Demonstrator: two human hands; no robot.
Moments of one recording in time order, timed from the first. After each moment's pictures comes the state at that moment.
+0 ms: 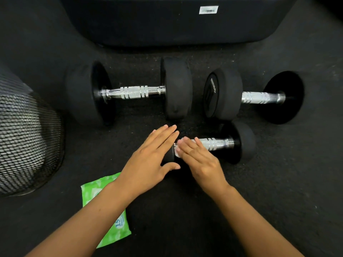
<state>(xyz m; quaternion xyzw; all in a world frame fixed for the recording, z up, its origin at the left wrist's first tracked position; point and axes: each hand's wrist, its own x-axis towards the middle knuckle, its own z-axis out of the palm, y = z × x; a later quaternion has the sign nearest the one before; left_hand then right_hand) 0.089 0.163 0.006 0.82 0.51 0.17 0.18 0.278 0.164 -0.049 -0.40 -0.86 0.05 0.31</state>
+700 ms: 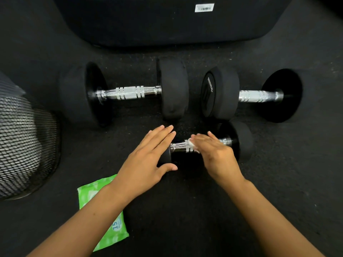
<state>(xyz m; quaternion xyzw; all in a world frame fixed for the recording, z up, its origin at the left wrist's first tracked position) 0.089 0.165 0.004 0.82 0.51 0.19 0.19 0.298 0.182 -0.021 -0.51 -0.82 0.08 0.27</state>
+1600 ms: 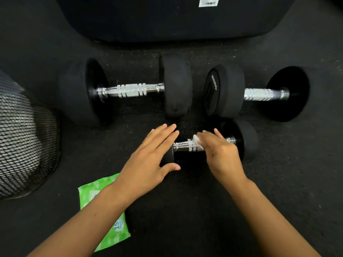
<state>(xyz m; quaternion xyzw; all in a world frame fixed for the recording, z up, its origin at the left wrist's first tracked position) 0.089 0.166 0.004 0.82 0.50 0.19 0.19 0.292 0.185 -0.018 -0.56 -0.77 0.11 0.27</state>
